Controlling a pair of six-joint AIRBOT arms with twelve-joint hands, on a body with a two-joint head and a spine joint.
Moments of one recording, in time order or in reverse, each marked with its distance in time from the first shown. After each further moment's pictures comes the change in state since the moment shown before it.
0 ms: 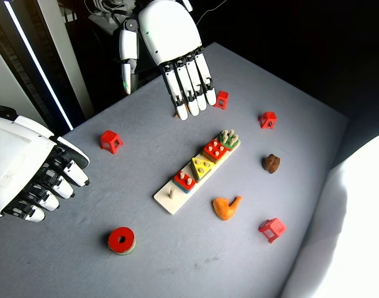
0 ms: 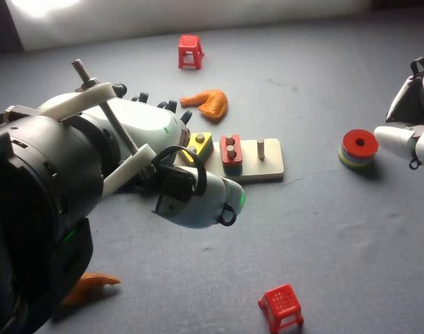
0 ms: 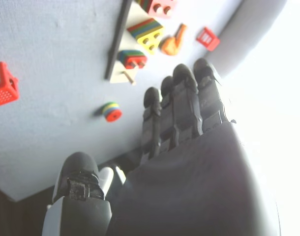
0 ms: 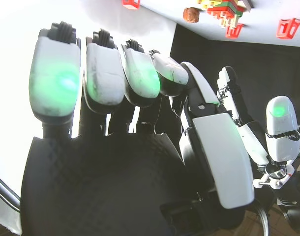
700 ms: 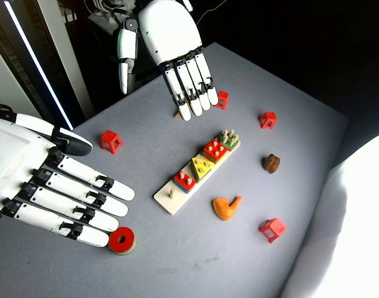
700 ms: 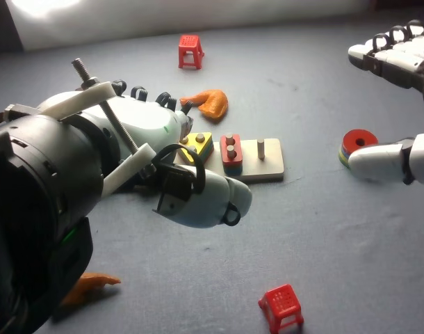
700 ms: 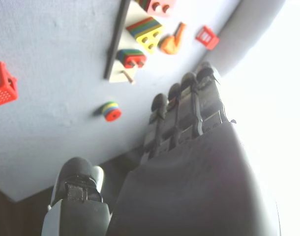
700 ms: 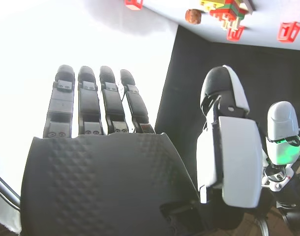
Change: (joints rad) left arm 0.000 0.000 0.000 0.005 -0.001 0.001; right arm 0.000 -0.002 0.020 0.003 0.006 -0.023
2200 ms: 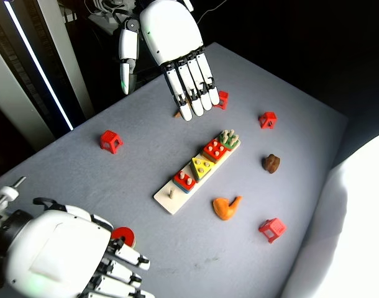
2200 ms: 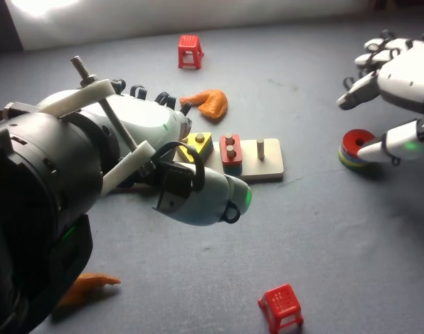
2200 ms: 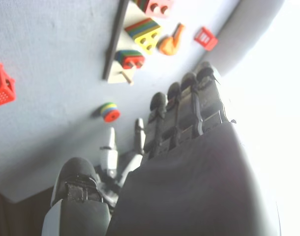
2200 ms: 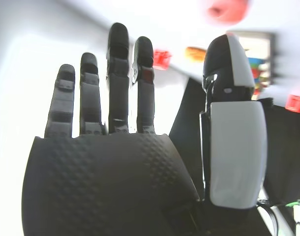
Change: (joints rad) left arm -0.001 0.000 0.004 0.000 -0.001 0.000; right arm 0.000 -0.362 0.496 -0.045 -0.187 -0.058
